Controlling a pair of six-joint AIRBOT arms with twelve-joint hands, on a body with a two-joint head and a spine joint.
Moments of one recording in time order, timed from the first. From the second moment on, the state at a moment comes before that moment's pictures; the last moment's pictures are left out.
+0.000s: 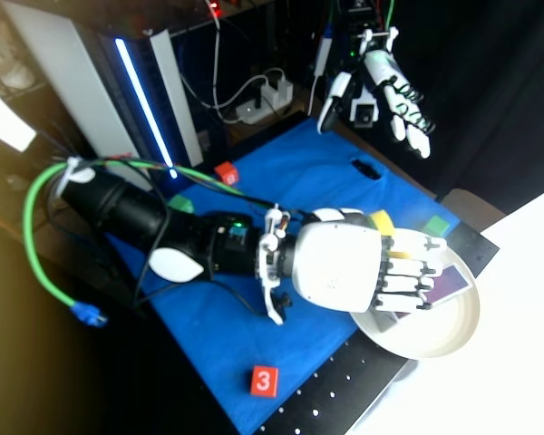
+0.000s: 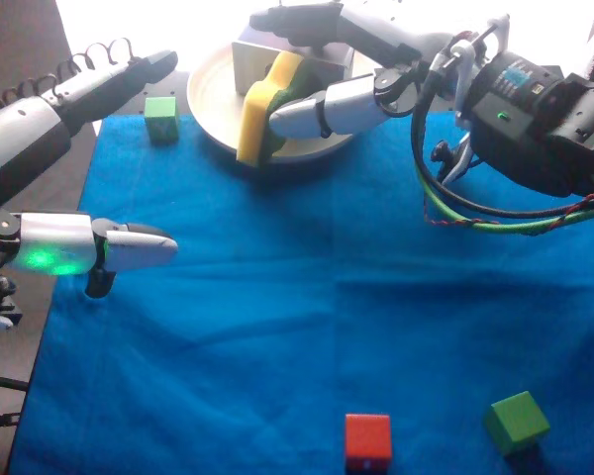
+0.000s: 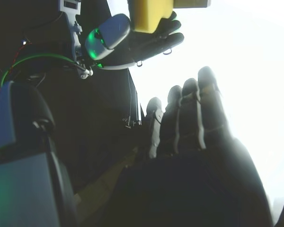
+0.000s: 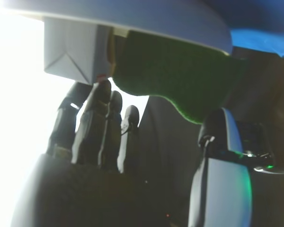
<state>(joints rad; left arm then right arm) 1.00 -0.92 1.10 -0.13 -1.06 0.70 -0.56 -1.61 1.87 -0.15 0.60 -0.14</state>
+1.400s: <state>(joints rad) 1.08 -0.85 1.01 -0.18 -1.26 0.69 -0.87 -1.11 1.36 -0.02 1.21 -0.21</state>
